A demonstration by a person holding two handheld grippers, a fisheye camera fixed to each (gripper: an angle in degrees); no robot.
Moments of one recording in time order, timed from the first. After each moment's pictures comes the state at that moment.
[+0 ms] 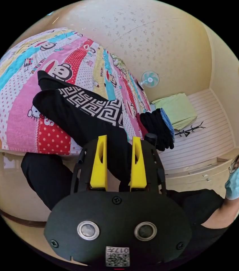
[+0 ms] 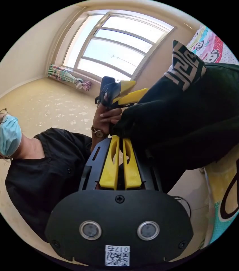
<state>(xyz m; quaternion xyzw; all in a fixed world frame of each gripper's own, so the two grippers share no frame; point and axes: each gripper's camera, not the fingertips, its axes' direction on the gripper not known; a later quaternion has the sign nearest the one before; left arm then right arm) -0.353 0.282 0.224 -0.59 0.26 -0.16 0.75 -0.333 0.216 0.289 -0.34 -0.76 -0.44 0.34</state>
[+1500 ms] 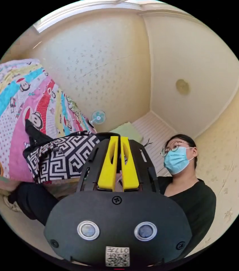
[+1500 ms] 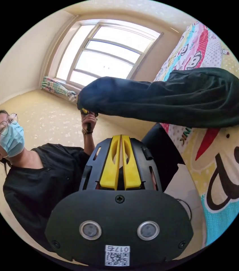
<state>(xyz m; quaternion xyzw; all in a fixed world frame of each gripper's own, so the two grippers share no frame) -0.416 0.140 0.053 -0.27 0.52 -0.23 0.77 -0.349 0.194 0.367 -0.31 -0.77 -0.38 0.40</state>
